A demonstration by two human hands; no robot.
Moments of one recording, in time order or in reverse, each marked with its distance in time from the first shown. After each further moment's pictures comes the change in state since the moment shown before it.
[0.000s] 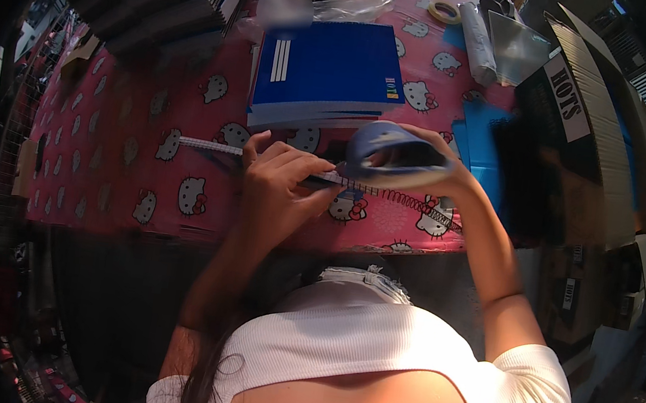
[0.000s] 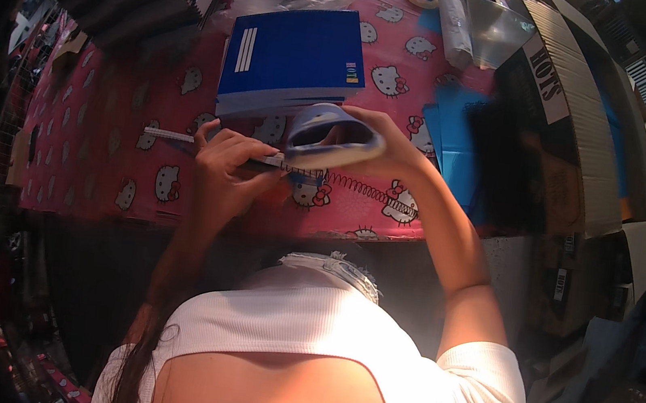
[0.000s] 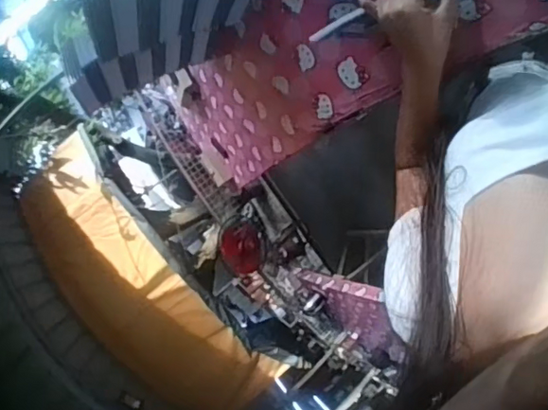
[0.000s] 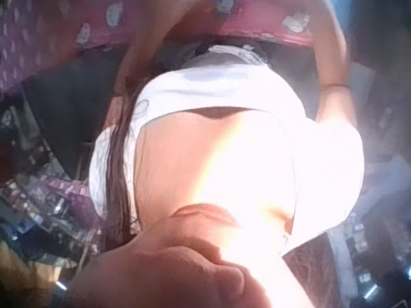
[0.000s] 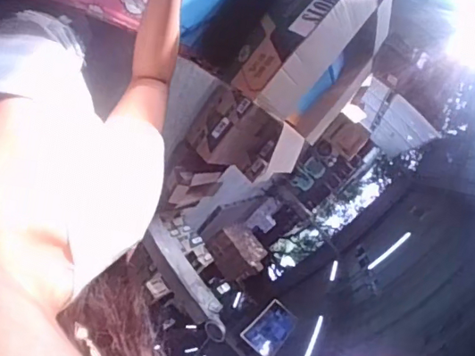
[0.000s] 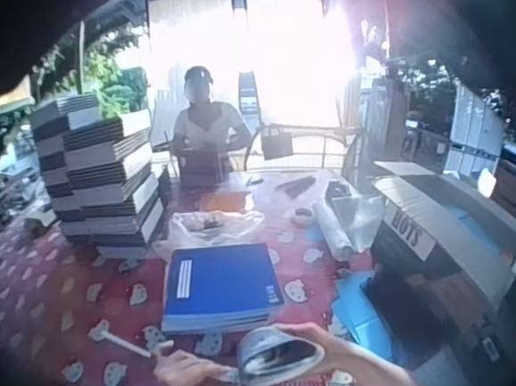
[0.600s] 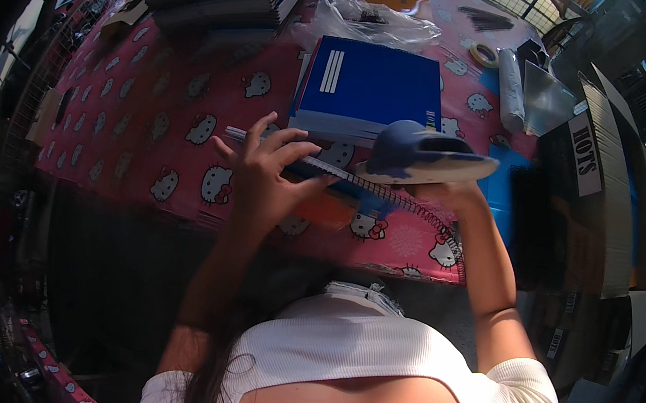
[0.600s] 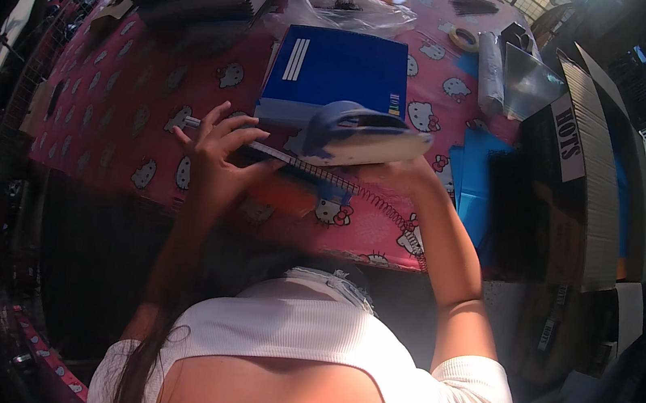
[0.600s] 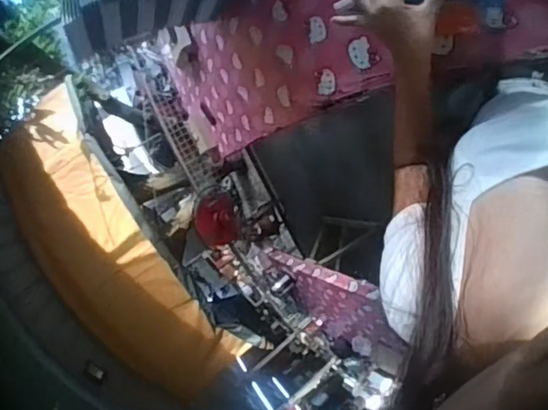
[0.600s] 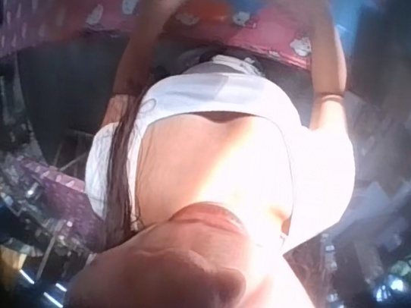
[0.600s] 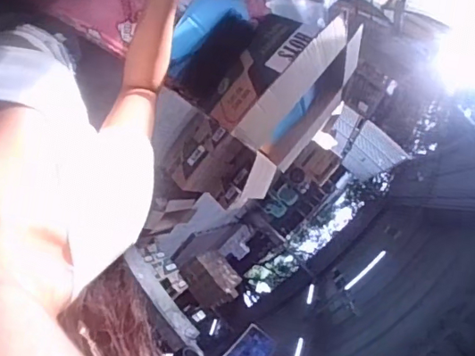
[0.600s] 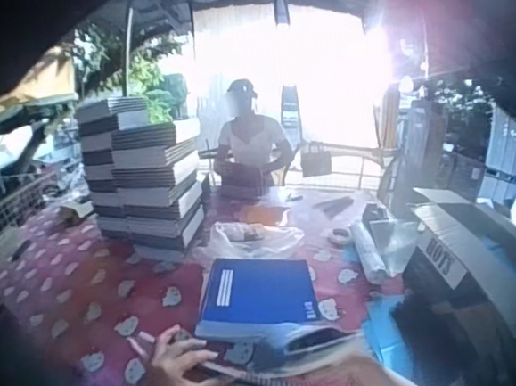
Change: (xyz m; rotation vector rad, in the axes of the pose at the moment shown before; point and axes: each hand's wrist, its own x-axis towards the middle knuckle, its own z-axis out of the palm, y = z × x) left_hand -0.018 -0.028 -0.033 0.360 0.102 -0.286; right_hand 0.039 -0.012 0.031 -0.071 -0.114 0.025
